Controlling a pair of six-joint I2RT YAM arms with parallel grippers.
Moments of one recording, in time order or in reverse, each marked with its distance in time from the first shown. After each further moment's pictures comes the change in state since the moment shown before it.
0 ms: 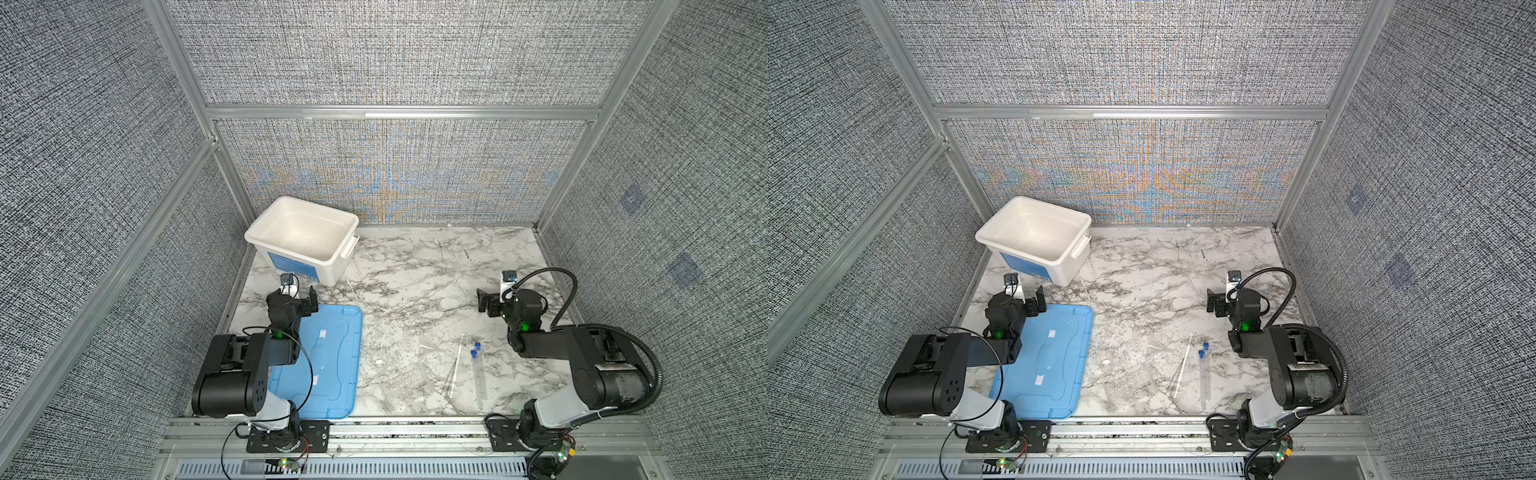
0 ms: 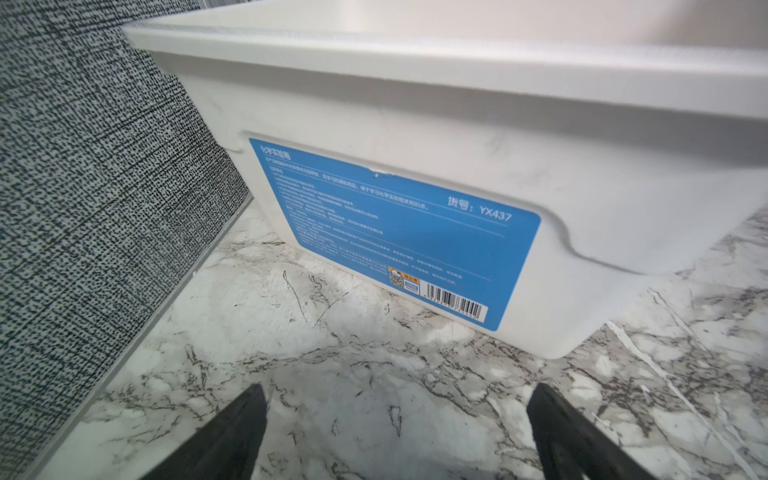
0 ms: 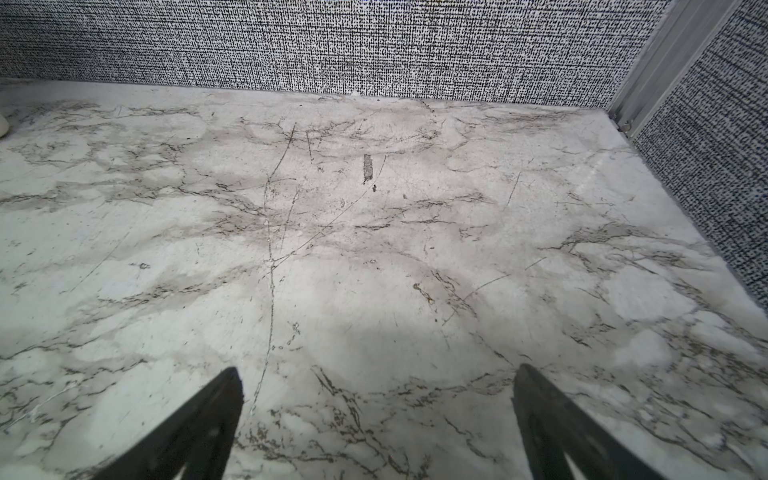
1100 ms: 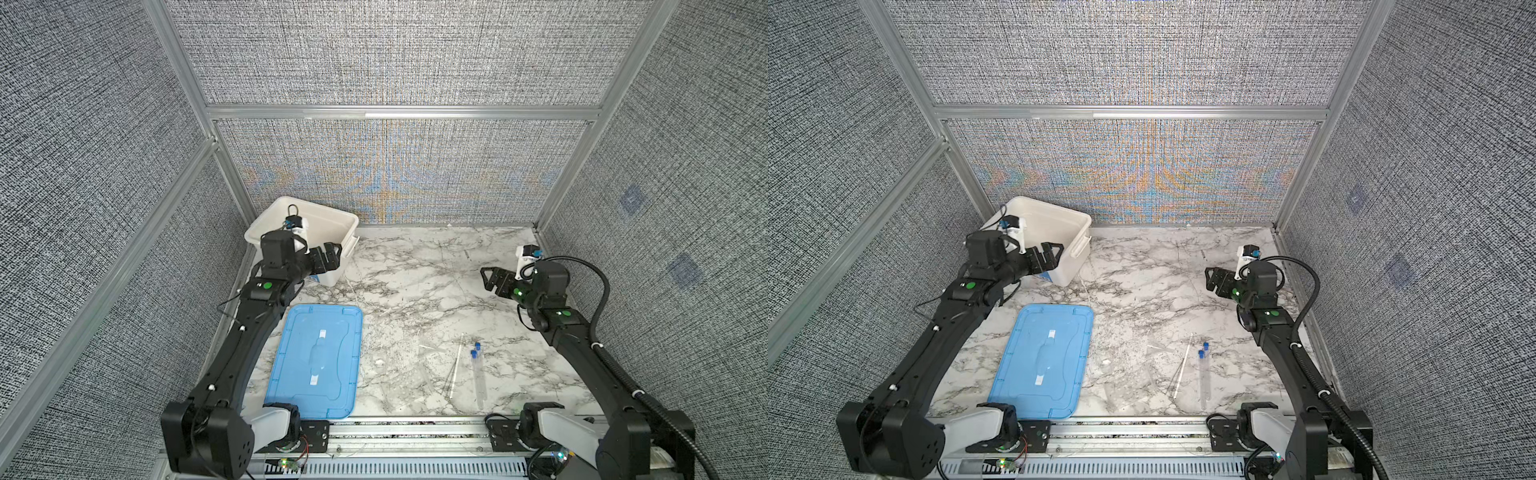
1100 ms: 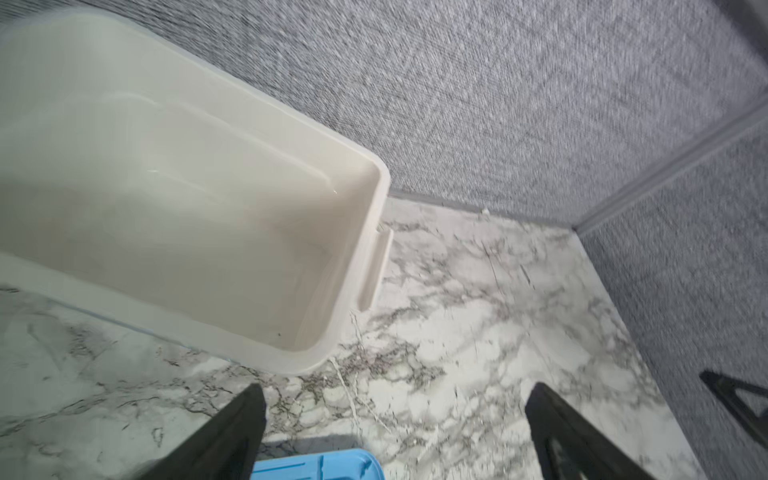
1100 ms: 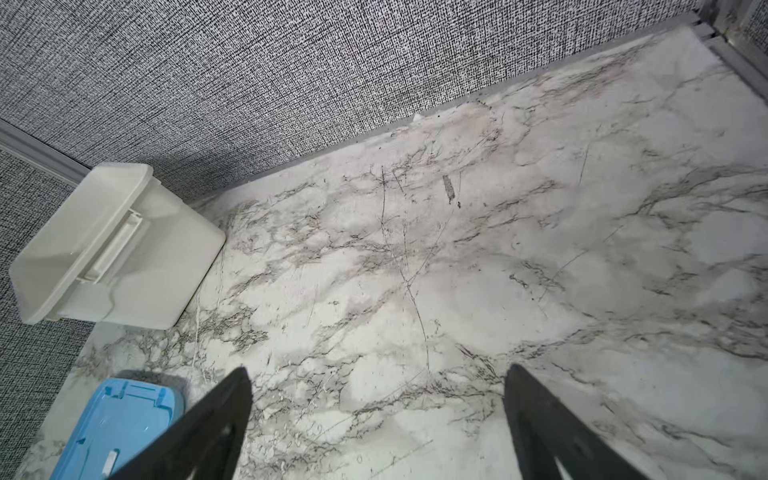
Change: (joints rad) left arm -0.163 -0.210 0.855 -1.272 0.357 -0.319; right arm 0.025 -0.428 0.364 -0.890 -0.170 0.399
